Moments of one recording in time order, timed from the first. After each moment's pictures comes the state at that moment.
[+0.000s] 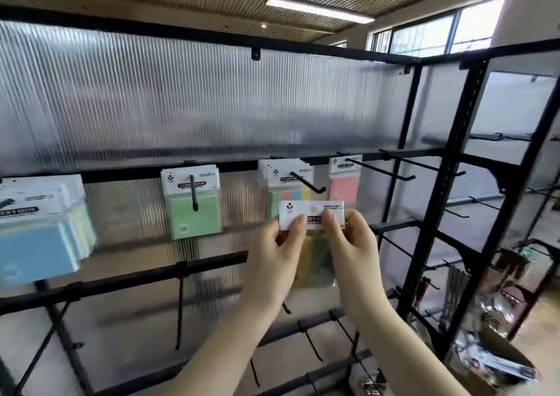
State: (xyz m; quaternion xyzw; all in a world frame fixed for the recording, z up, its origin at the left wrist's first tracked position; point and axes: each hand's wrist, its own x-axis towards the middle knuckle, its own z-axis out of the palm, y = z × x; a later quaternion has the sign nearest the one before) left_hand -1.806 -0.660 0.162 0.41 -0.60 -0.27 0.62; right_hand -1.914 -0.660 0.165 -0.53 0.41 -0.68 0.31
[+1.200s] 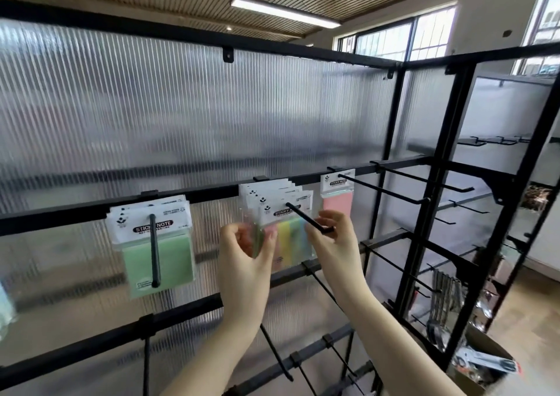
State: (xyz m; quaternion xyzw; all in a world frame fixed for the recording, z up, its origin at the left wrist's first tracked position) left_hand -1.790 -0.775 0.132 0.46 -0.56 -0.14 0.68; right_hand -1.922 -0.780 0.151 -0.52 0.47 -0.66 0.26
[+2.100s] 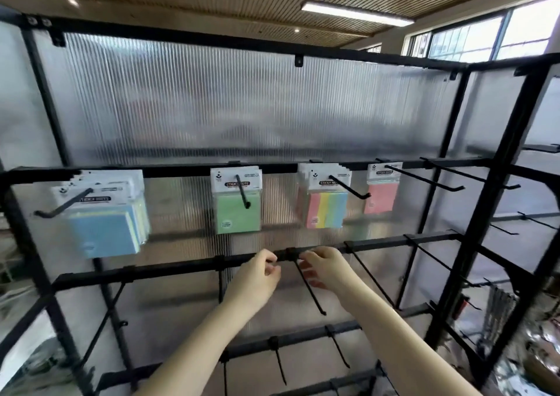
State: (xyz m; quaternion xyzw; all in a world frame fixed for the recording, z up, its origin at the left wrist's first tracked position) left_hand -1.715 -0.705 0.084 0.63 -0.65 -0.21 0.37; right_hand -1.872 -0.730 0.111 -0.59 0.56 -0.38 0.44
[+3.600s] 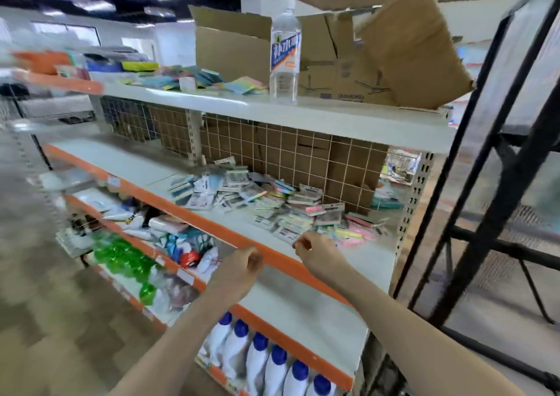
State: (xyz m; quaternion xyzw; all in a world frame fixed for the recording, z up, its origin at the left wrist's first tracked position) left_hand -1.196 -0.262 0.040 0.87 -0.35 -0.08 0.35; right_hand -1.292 -0.417 0.068 -0.90 0.25 -0.11 0.33
